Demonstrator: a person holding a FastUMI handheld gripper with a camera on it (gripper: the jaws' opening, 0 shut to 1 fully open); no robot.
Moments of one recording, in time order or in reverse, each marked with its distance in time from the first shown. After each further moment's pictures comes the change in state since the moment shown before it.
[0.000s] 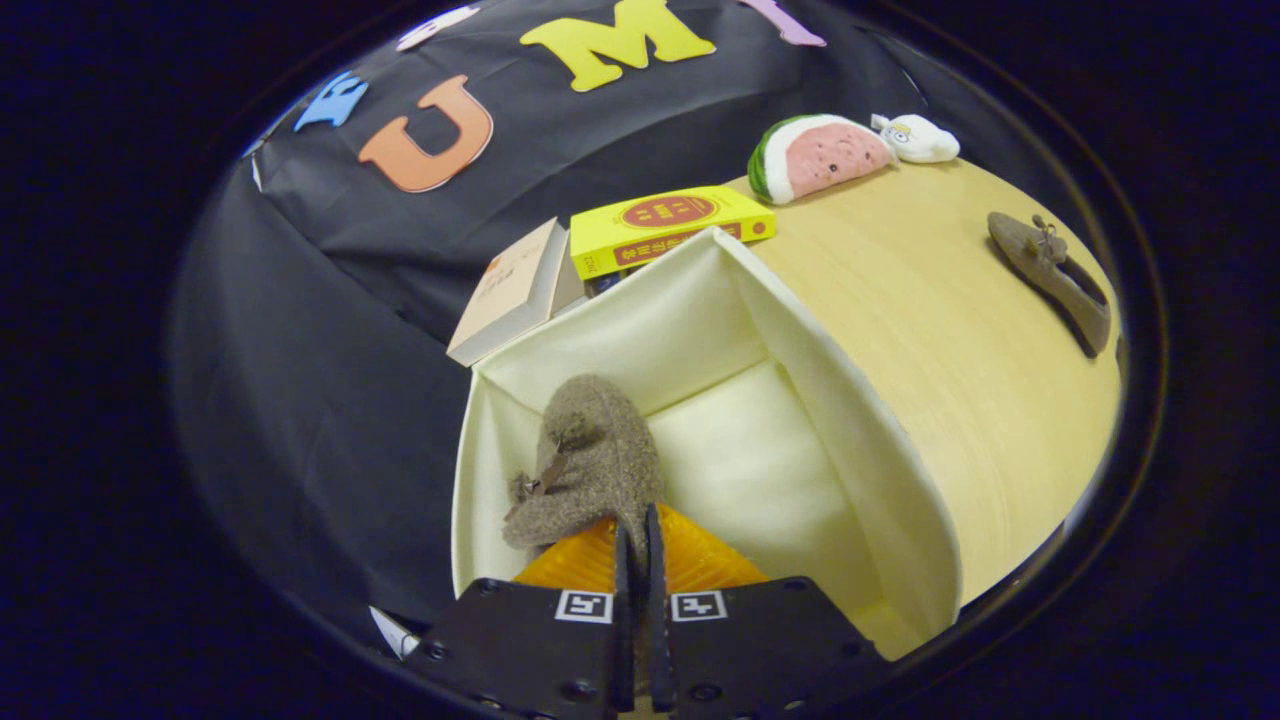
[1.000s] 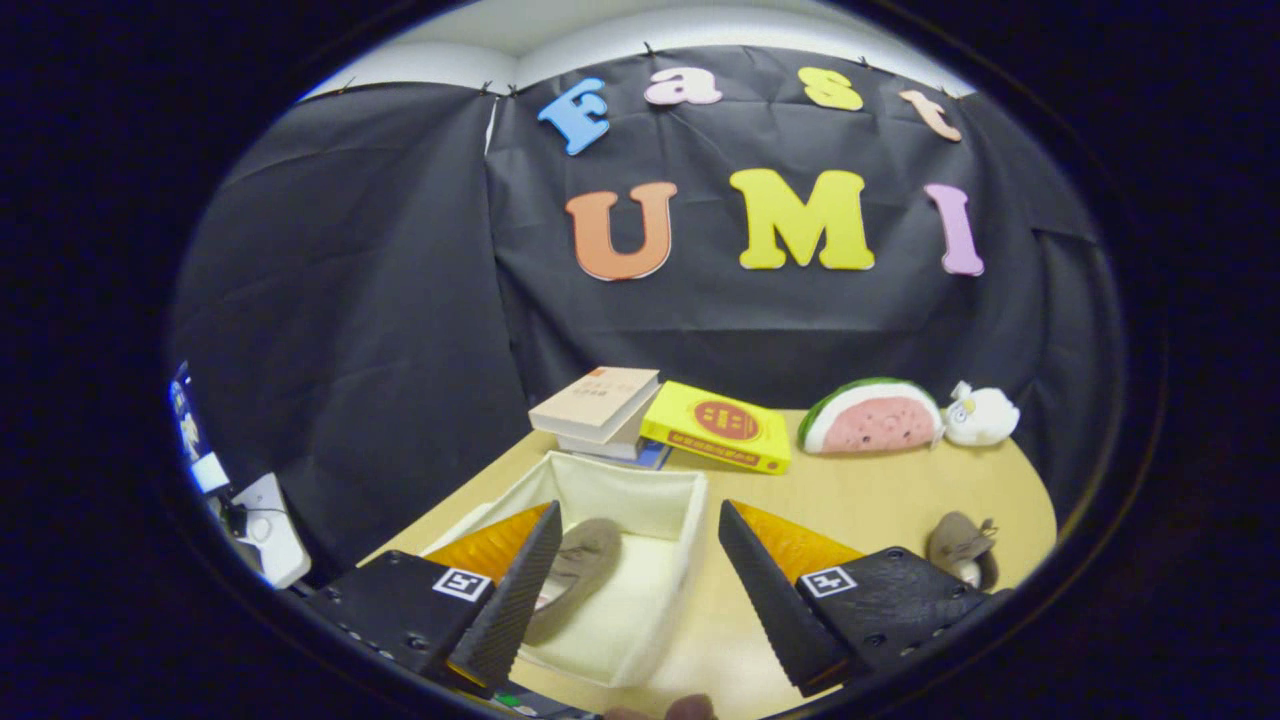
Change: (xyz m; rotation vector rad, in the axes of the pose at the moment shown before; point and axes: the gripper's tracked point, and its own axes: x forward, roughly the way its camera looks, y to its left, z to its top) arm -0.180 -0.059 0.105 -0.655 -0.472 0.112
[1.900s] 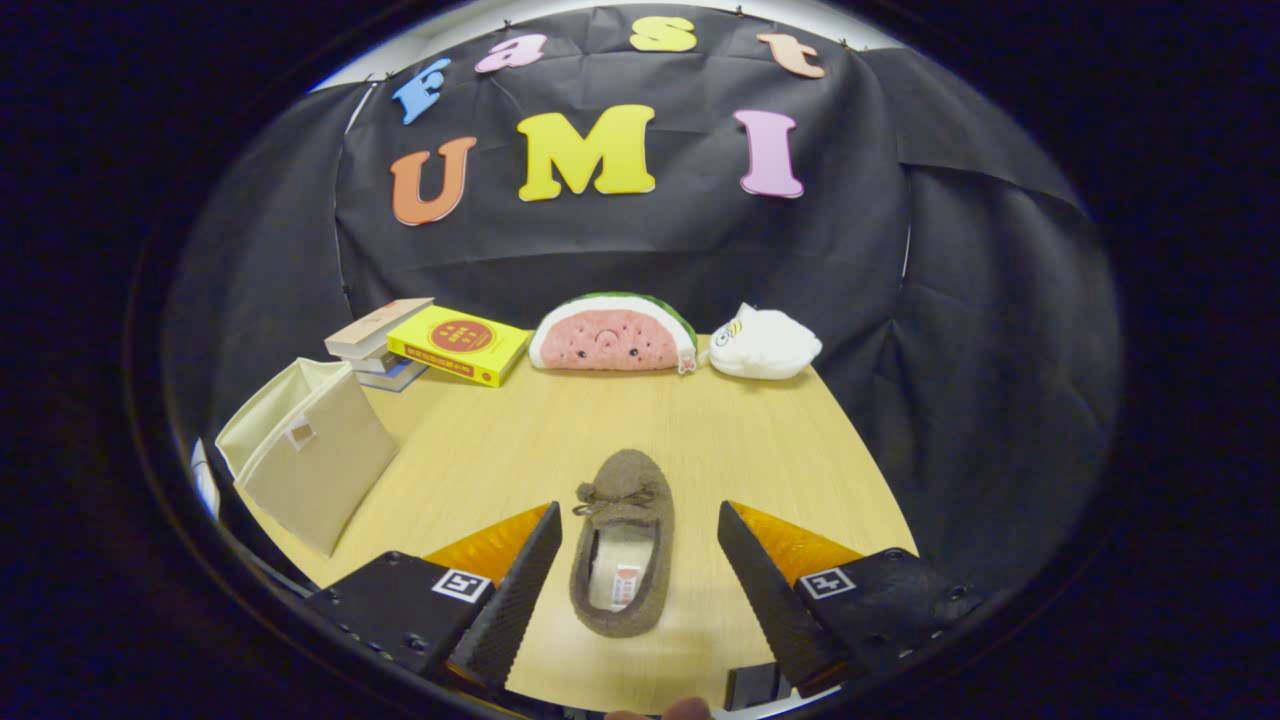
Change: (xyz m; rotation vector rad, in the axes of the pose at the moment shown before) arm -0.061 -0.372 -0.106 0.086 0.237 -0.308
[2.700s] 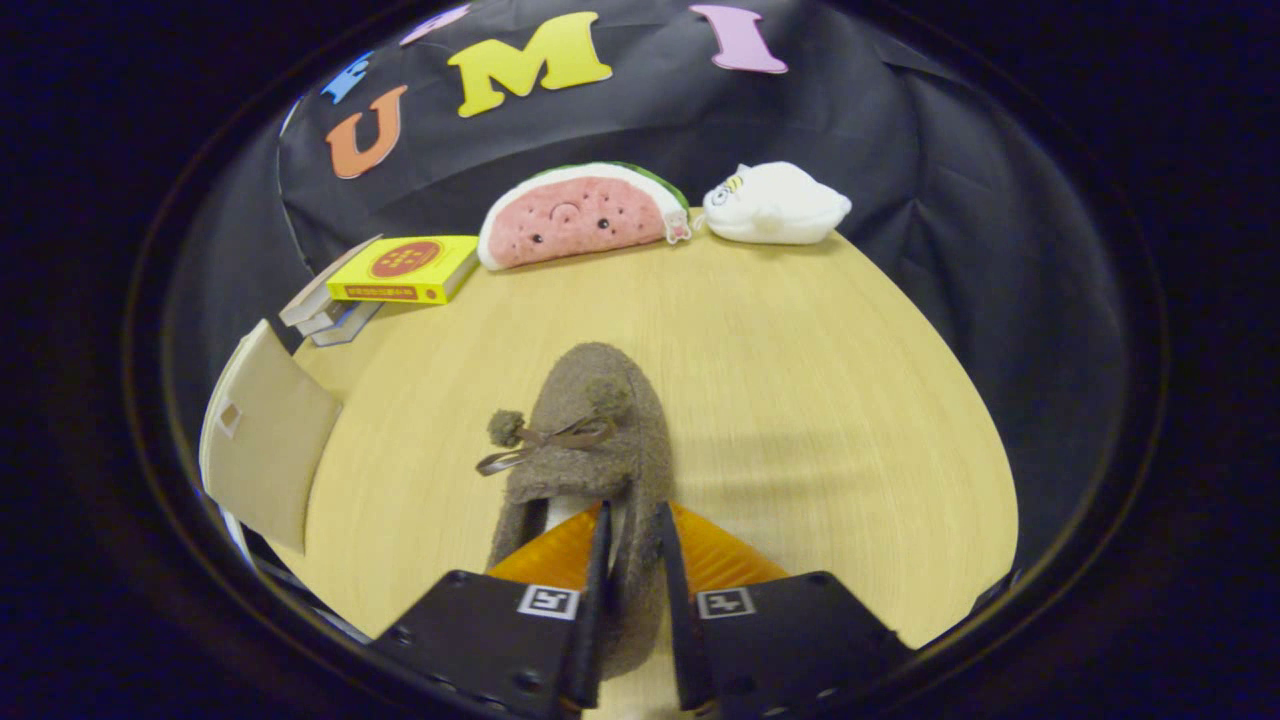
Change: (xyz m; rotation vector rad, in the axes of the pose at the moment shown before) arm 0.103 -0.005 -0.076 0.135 0.270 0.019
